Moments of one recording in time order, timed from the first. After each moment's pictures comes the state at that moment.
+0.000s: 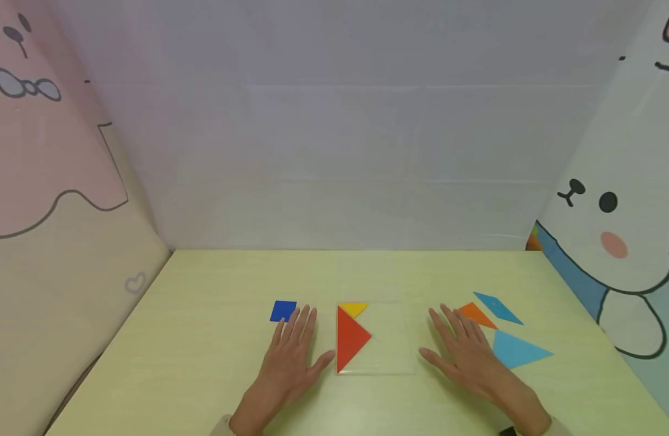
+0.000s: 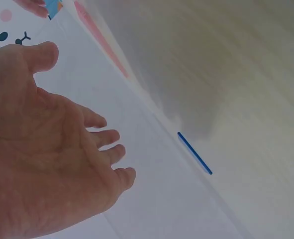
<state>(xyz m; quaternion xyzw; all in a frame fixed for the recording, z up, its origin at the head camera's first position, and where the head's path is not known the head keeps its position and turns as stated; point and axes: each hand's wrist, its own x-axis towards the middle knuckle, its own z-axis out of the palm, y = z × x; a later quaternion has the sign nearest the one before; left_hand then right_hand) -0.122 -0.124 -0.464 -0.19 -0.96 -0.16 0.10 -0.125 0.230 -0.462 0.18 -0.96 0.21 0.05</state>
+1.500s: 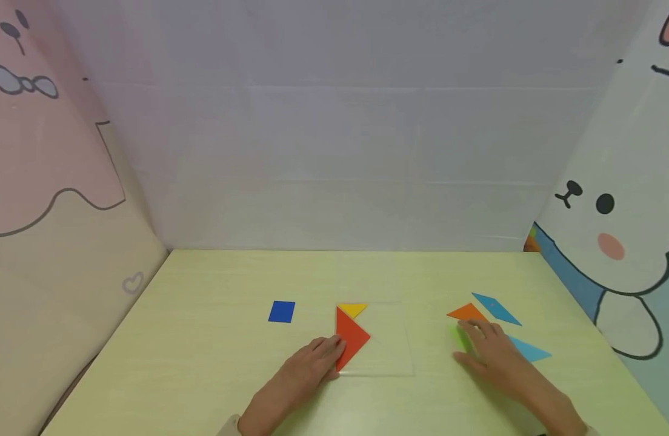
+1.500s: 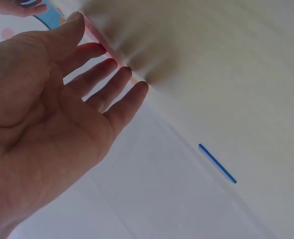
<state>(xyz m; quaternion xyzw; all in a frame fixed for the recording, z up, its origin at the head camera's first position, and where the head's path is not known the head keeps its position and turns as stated) -0.117 -0.112 -0.458 -0.37 -0.93 -0.08 0.01 -0.128 0.276 -0.460 0.17 -0.97 0.14 0.04</state>
